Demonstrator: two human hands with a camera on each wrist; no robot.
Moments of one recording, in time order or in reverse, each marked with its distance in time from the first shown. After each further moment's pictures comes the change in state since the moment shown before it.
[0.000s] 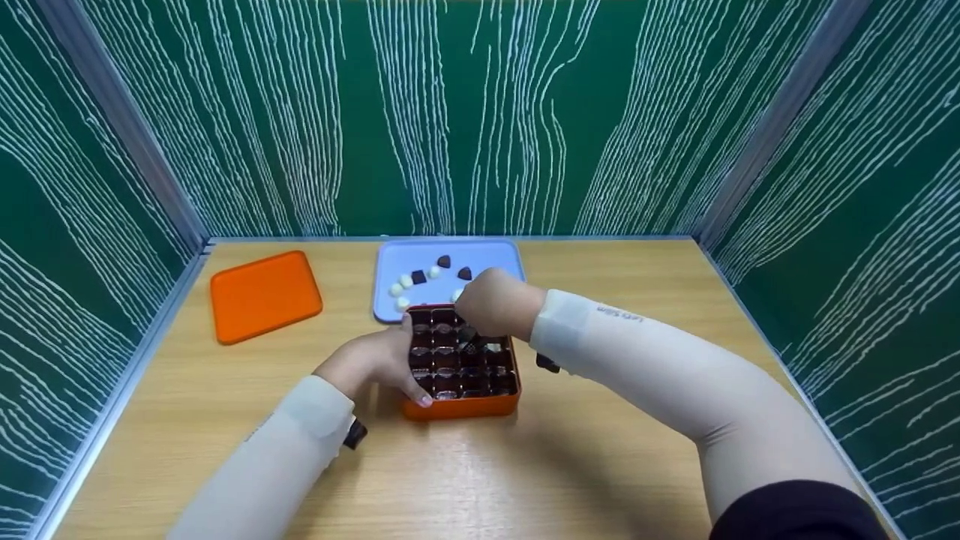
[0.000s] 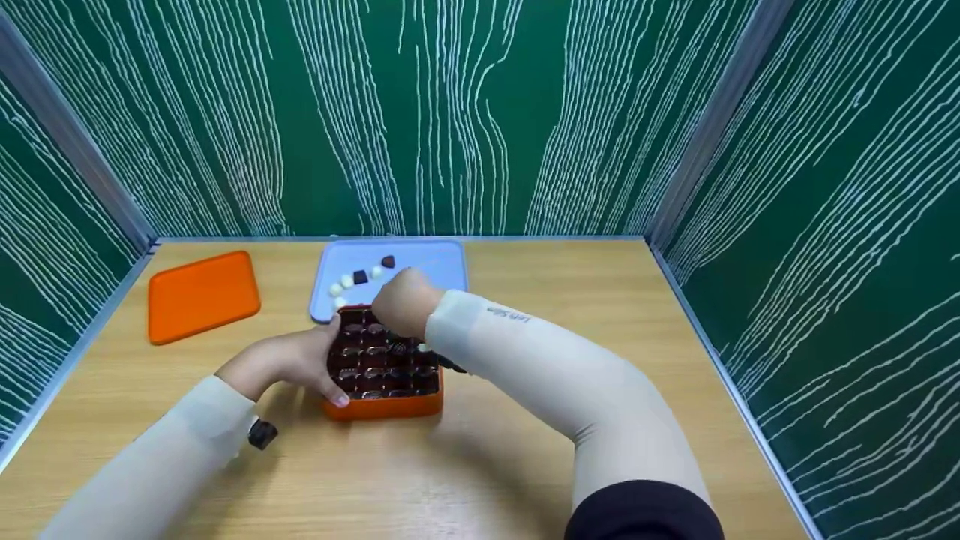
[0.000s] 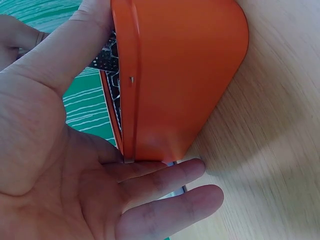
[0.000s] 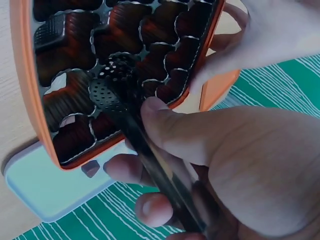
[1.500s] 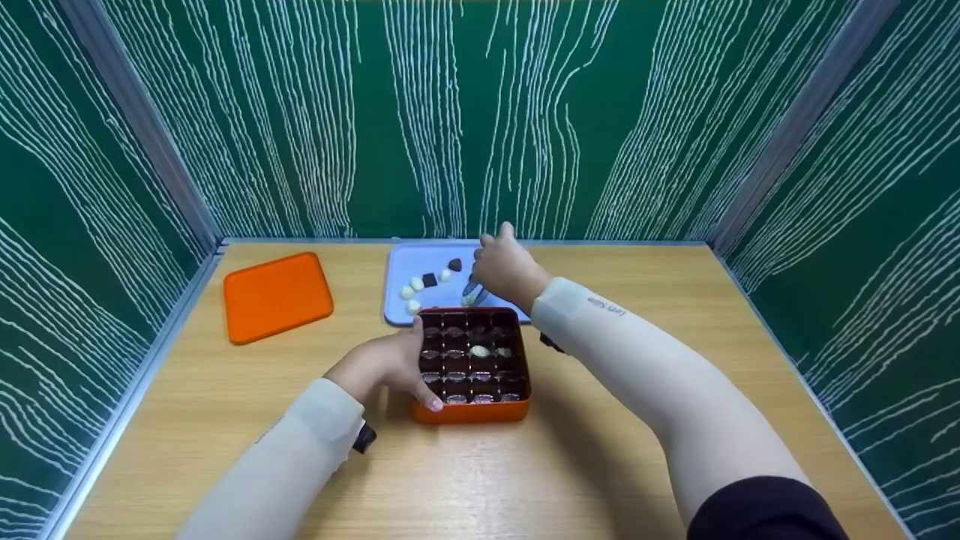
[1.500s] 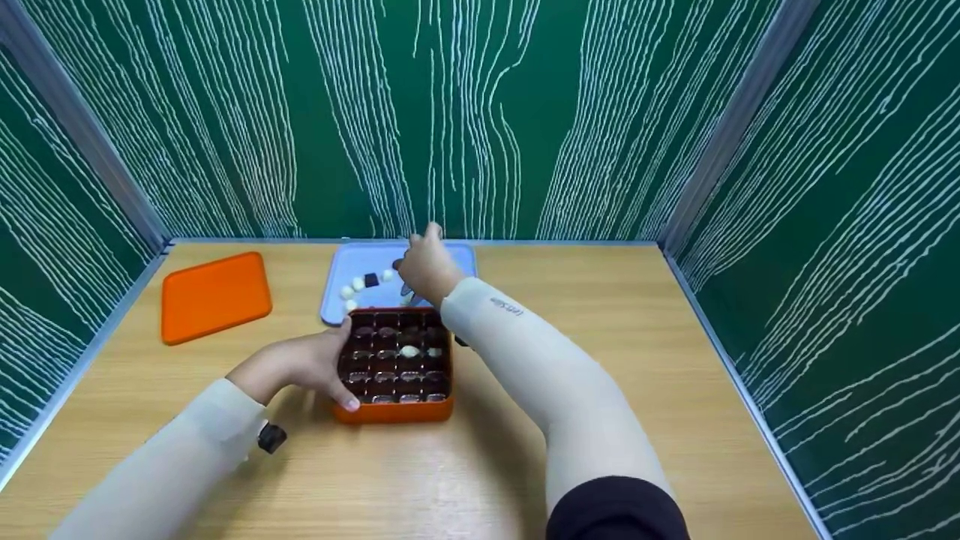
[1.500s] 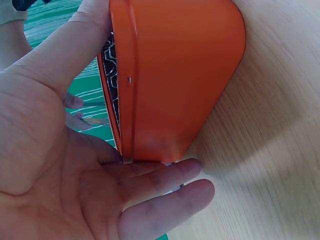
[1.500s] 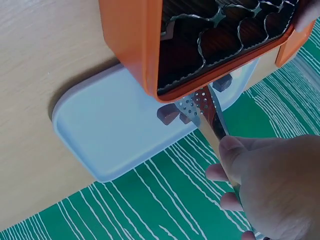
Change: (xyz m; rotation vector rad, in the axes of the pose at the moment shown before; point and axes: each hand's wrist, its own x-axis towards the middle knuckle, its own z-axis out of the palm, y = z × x) left_hand 0.002 0.001 0.002 -0.024 0.005 -0.014; right_hand 0.074 0.052 0.045 -0.187 0.154 0.152
